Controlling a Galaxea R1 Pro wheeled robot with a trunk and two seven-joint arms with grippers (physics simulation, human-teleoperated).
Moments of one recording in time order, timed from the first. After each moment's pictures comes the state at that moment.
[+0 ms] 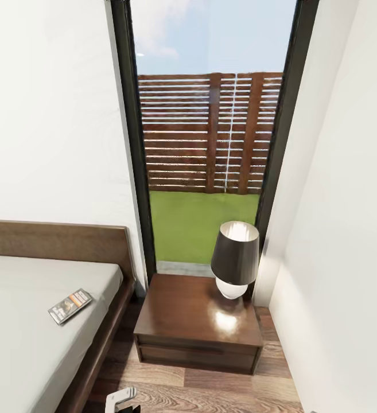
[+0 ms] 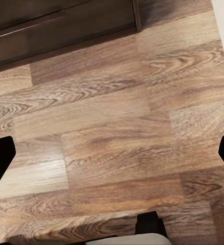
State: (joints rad) left arm -0.46 -0.04 -0.15 -0.02 0.41 -0.16 -0.03; right arm -0.38 -0.20 0.09 -0.05 -0.47 -0.10 0.29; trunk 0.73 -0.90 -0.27
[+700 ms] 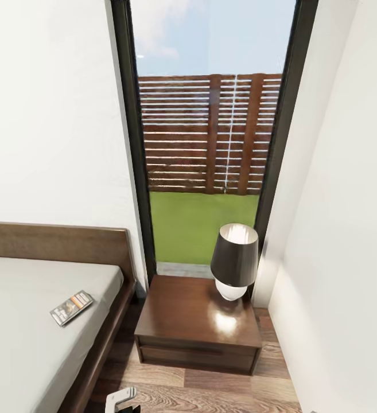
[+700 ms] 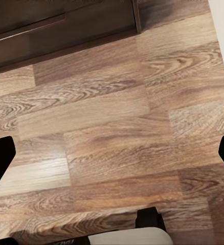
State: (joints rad) left arm -0.46 -0.04 -0.15 -0.02 0.41 -0.16 -0.03; right arm -0.38 -0.20 0.09 -0.05 -0.47 -0.10 0.29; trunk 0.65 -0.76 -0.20
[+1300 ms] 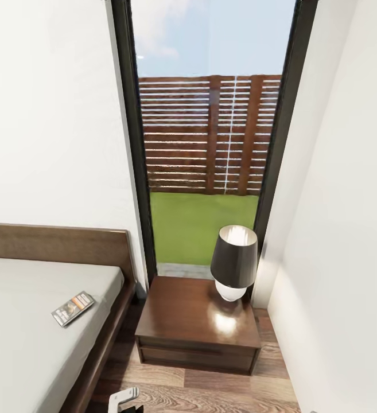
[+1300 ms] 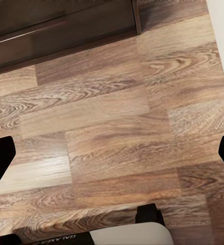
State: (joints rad) left arm -0.46 -0.06 -0.15 -0.02 0.41 -0.16 -0.03; right arm -0.38 -0.20 0.09 -0.05 -0.47 -0.10 0.29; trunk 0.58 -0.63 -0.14
